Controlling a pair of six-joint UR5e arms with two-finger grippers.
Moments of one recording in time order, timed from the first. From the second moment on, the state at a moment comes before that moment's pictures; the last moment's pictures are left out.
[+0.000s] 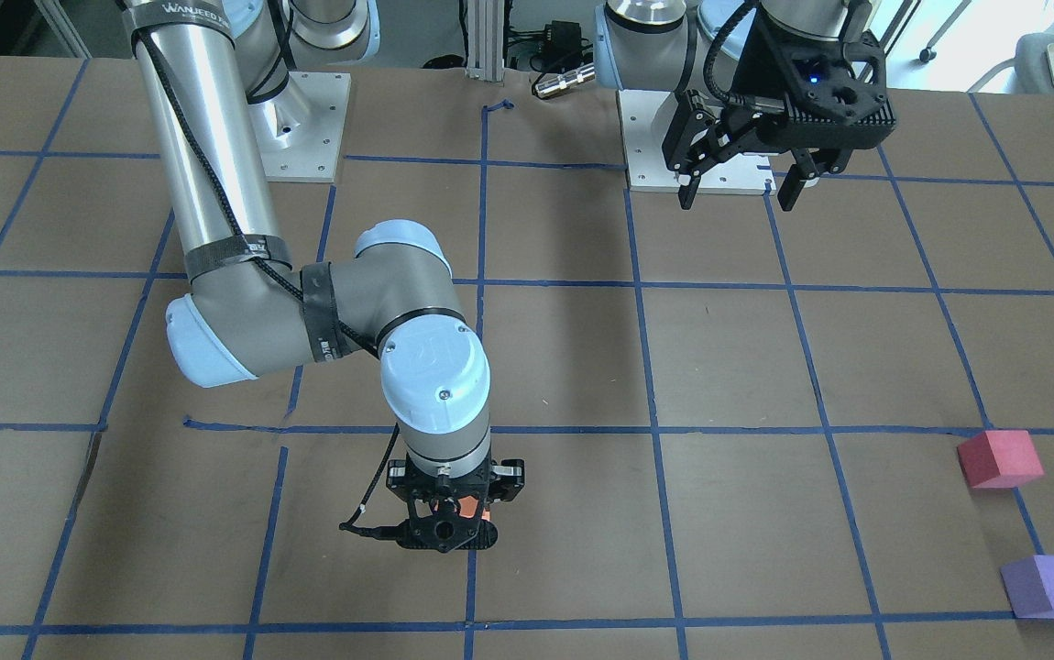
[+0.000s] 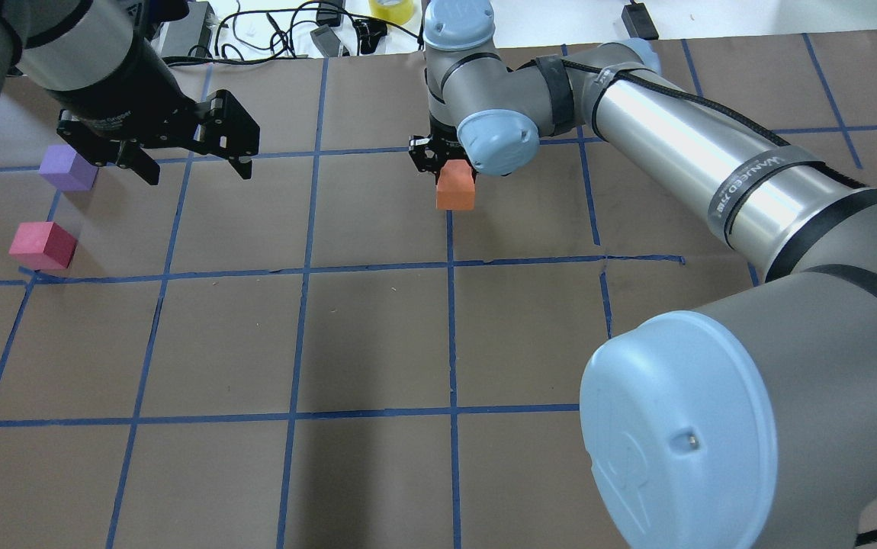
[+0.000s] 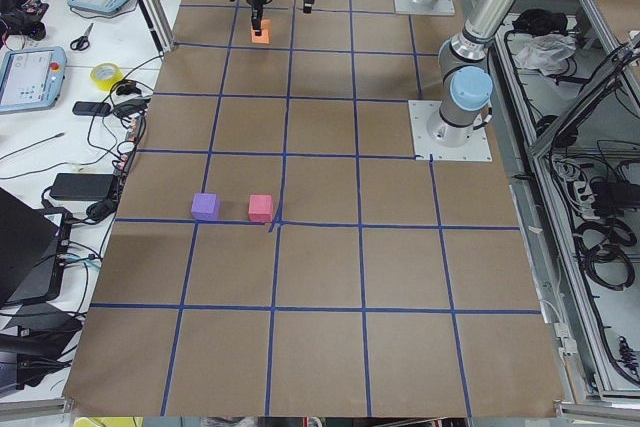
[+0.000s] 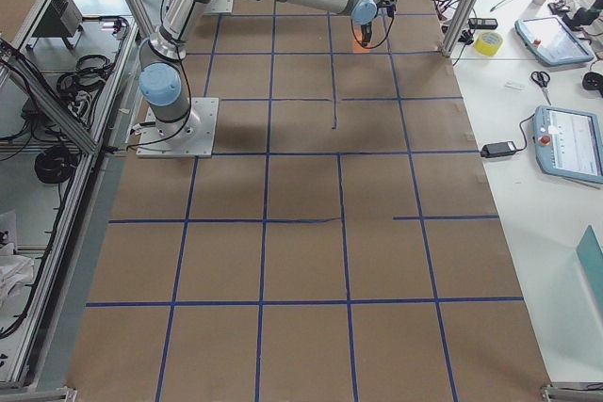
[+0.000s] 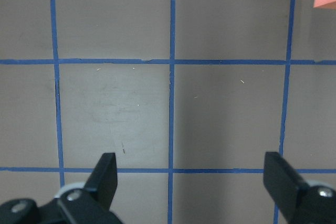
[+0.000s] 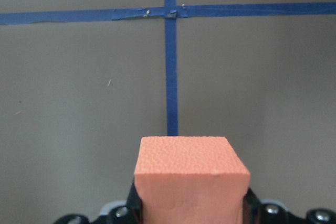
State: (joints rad) left arm -1.60 -1.49 -1.57 -1.54 1.58 -0.05; right arm 1.90 -0.88 1.29 -2.04 -1.56 0.34
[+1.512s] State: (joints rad) left arm -1.60 -1.49 -1.57 -1.54 1.58 -0.05; right arm 1.95 -0.84 1.30 -2.05 -1.58 0.38
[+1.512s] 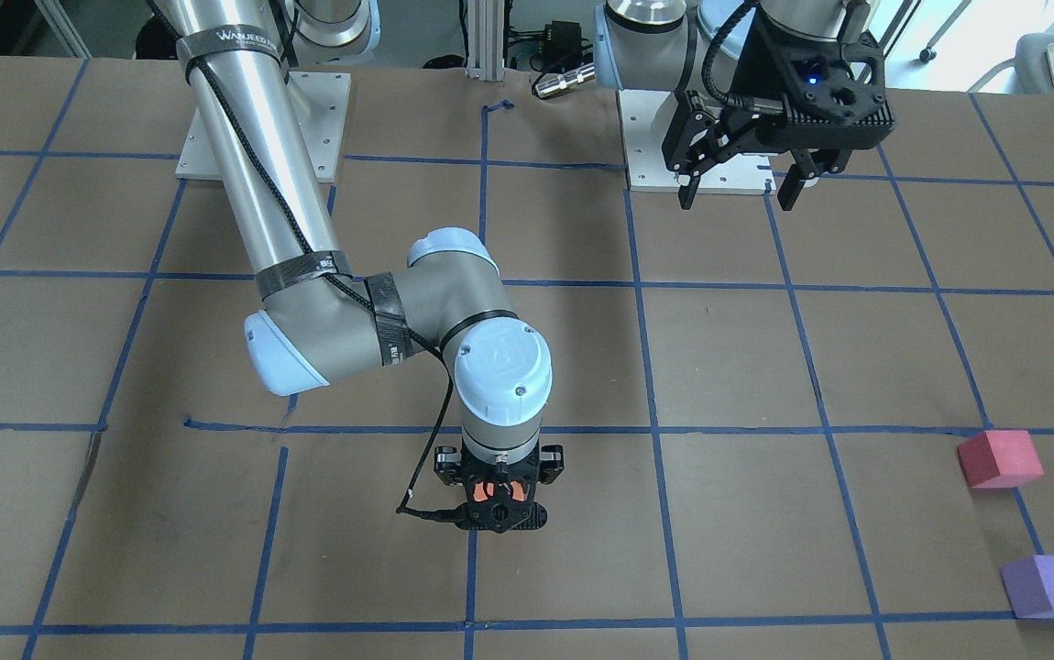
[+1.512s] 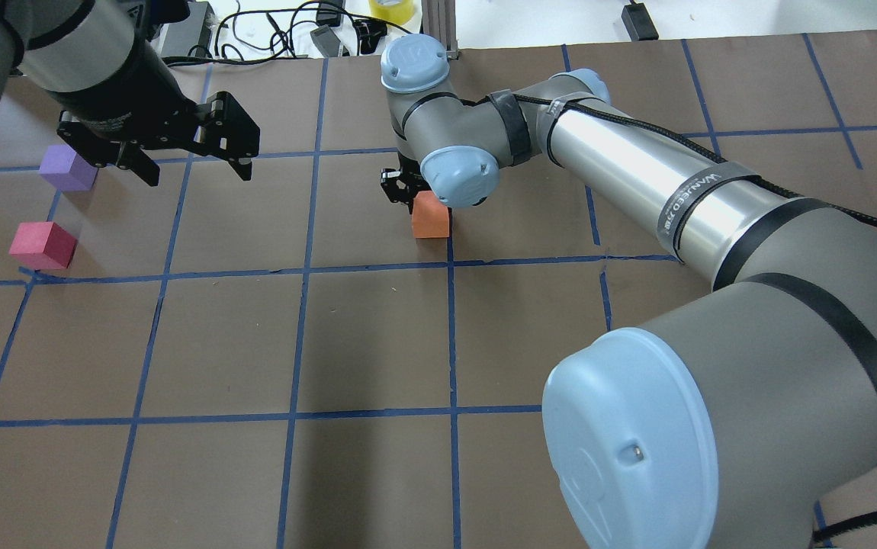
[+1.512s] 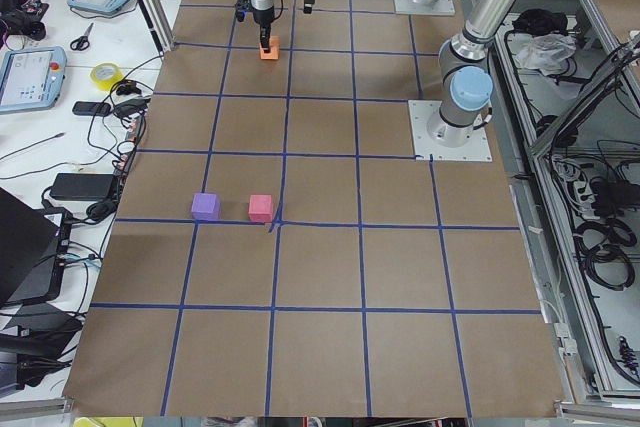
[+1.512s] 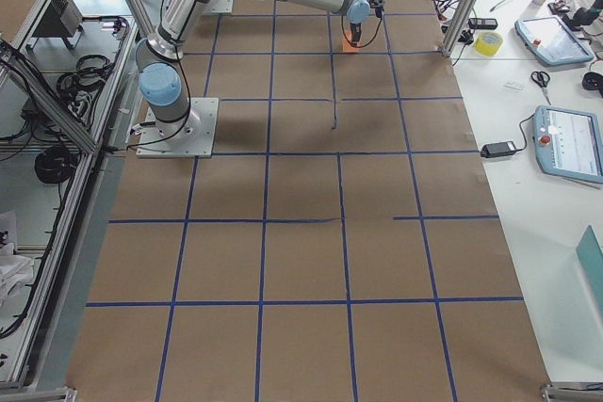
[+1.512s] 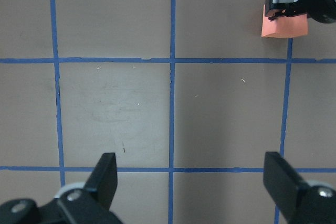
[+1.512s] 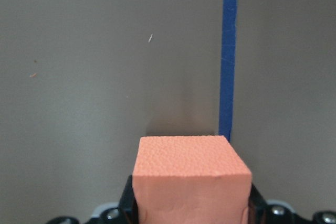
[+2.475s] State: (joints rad) left arm -1.59 -1.53 -1.57 -1.52 1.58 -0.05; right arm 1.74 -1.13 1.31 -1.79 -1.59 0.15
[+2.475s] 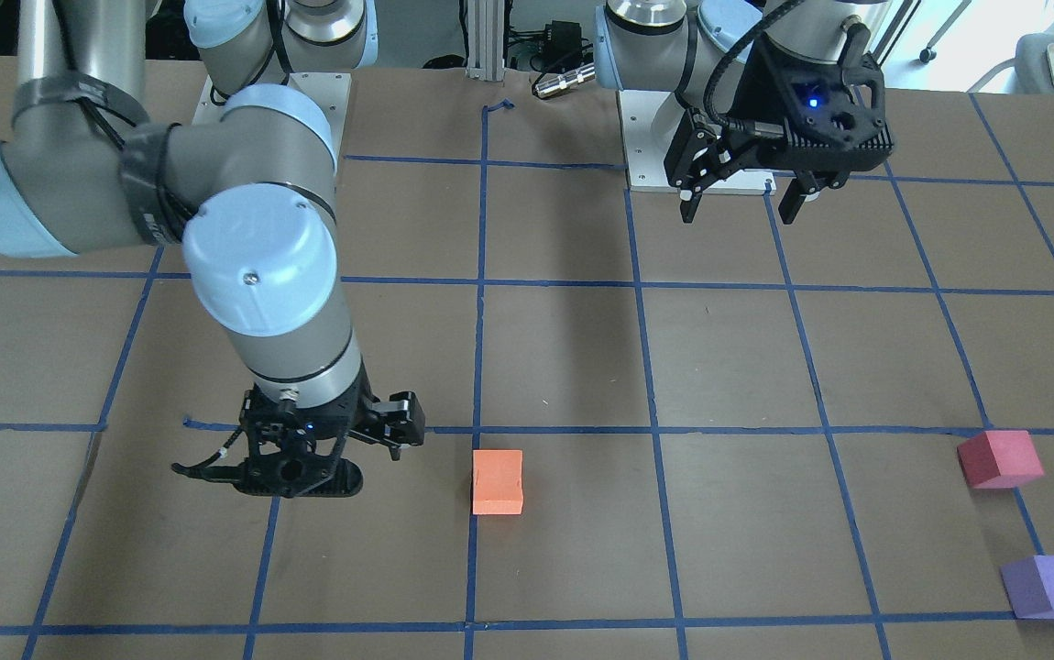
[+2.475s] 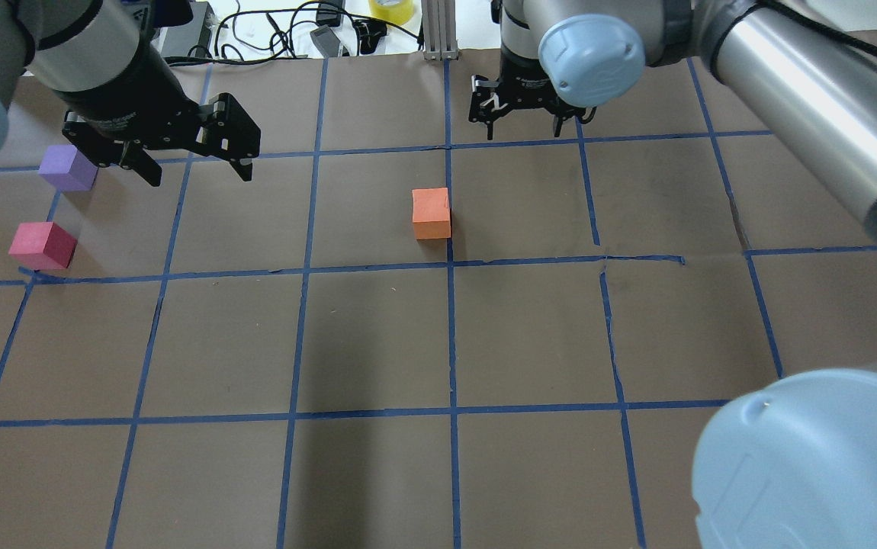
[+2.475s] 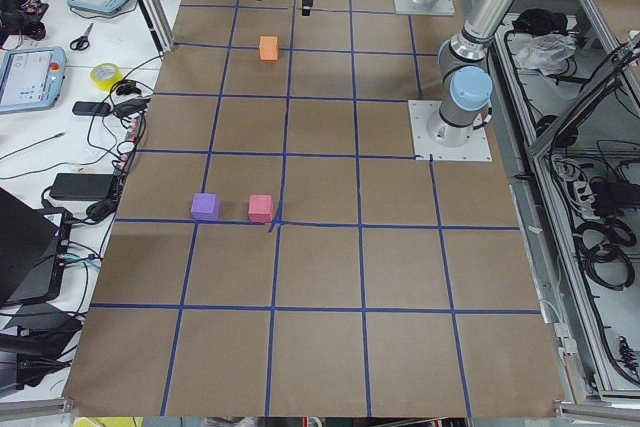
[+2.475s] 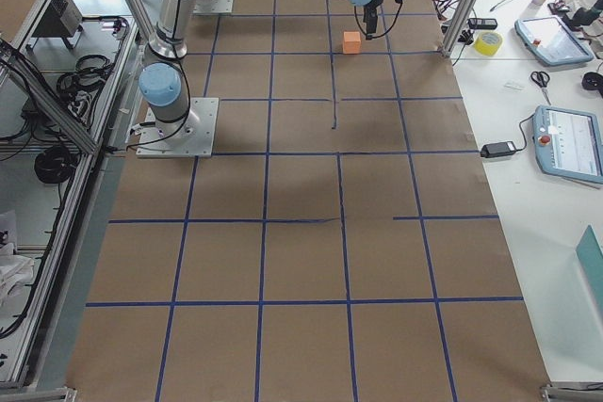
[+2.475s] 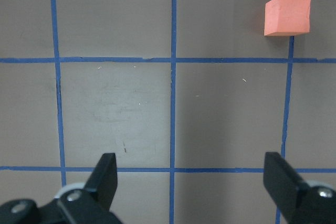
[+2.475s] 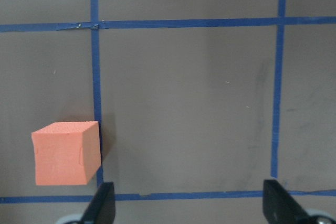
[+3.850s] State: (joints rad) left arm -1.84 -2.06 -1.55 -0.96 1.57 -0.33; right arm 1.61 -1.47 1.49 -1.62 -1.60 -0.01
